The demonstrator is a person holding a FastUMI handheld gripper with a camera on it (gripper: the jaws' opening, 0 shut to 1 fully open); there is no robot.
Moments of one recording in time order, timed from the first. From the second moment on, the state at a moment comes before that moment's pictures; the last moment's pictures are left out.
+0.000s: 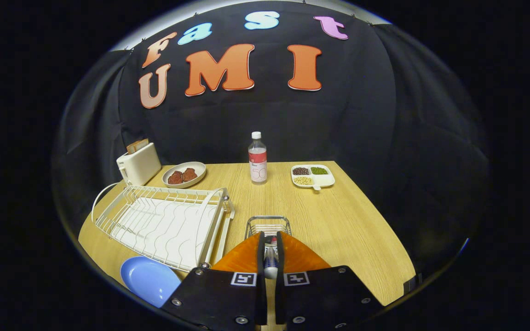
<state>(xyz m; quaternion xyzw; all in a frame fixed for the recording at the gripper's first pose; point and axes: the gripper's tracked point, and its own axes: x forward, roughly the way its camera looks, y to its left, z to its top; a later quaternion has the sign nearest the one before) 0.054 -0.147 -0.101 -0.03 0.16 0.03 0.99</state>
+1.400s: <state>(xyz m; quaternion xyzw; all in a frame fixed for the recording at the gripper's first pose) -0.094 0.044 -0.062 -0.01 0.11 0.15 0.98</state>
